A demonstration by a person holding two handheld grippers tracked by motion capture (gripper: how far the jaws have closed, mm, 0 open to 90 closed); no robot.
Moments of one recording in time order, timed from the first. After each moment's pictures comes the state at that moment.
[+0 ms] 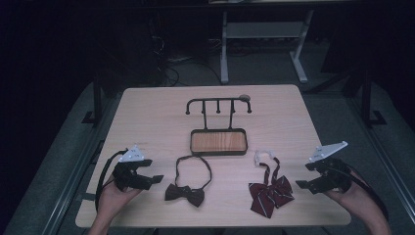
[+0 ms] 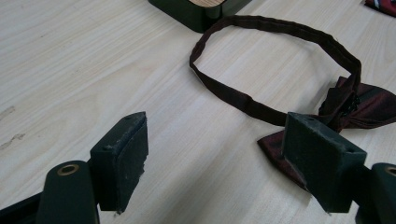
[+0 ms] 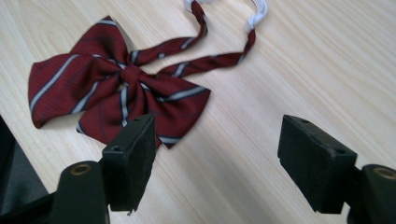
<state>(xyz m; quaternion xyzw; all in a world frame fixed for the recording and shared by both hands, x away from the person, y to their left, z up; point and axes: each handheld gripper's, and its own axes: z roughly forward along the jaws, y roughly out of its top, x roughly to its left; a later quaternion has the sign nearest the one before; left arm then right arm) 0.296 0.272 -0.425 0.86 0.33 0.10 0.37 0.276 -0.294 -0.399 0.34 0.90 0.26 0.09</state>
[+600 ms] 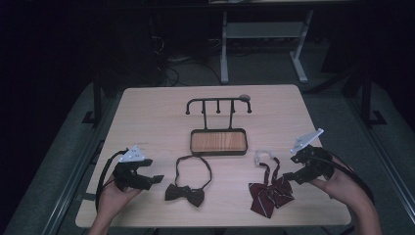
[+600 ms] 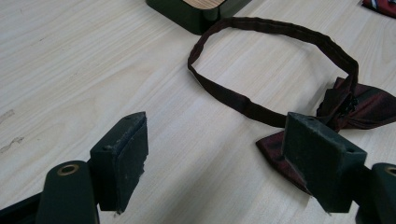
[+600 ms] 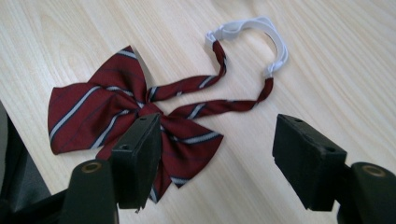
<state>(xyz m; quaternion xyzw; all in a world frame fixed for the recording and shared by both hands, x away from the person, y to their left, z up) 0.295 0.270 -0.424 0.86 0.32 0.10 0.38 0.302 -0.251 -0.379 0.30 0.93 0.22 0.08</state>
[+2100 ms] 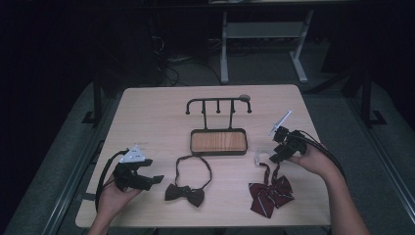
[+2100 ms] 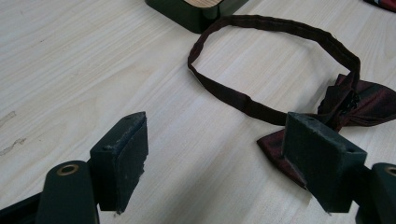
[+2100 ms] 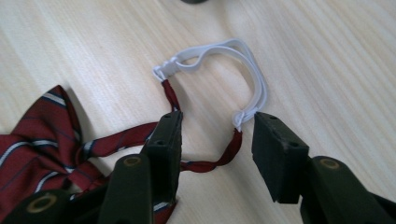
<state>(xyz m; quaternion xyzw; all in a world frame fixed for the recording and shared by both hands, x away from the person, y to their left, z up) 0.295 0.270 -0.424 0.87 0.32 0.11 0.37 0.387 -0.220 -0.410 0.30 0.94 0.16 0.02</state>
